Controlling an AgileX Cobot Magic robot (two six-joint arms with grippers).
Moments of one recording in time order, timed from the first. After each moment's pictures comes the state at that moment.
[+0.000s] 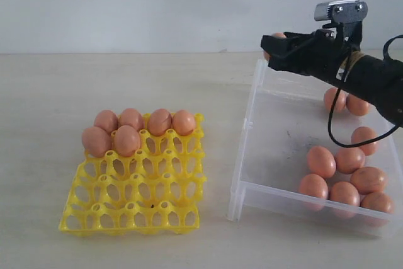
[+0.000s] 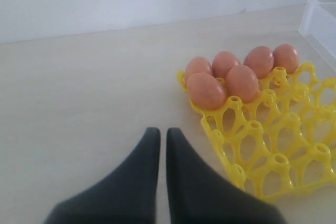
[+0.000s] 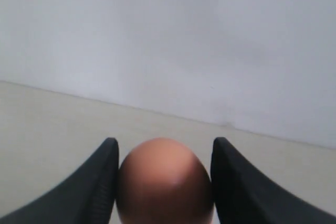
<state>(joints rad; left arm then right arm) -0.20 0.00 0.00 0.12 0.36 -0.05 0.10 1.98 -0.93 -0.63 -1.00 0.54</state>
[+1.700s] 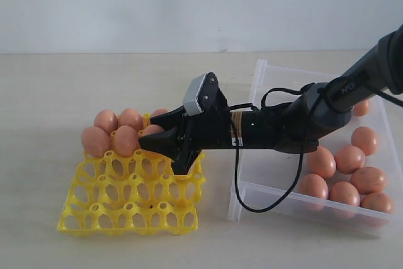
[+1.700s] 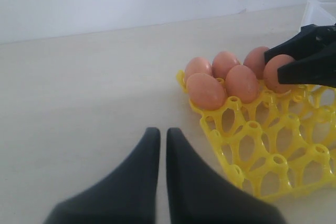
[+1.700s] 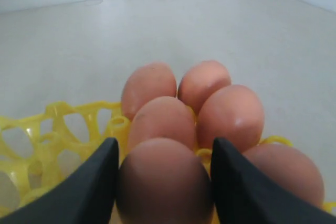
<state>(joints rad) -0.20 0.00 0.00 0.12 0.36 -0.05 0.46 2.28 -1.16 -1.07 -1.08 0.53</state>
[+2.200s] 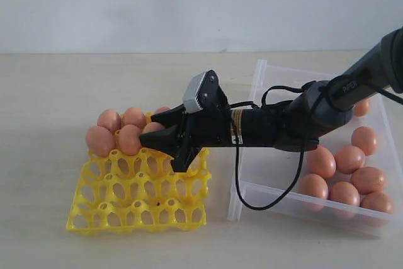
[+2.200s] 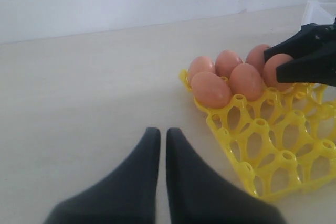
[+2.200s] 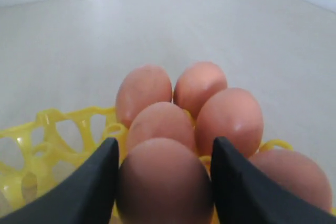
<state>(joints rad) -0.20 0.00 0.00 0.12 0.36 -0.05 0.46 2.27 -1.16 -1.06 -1.06 0.53</state>
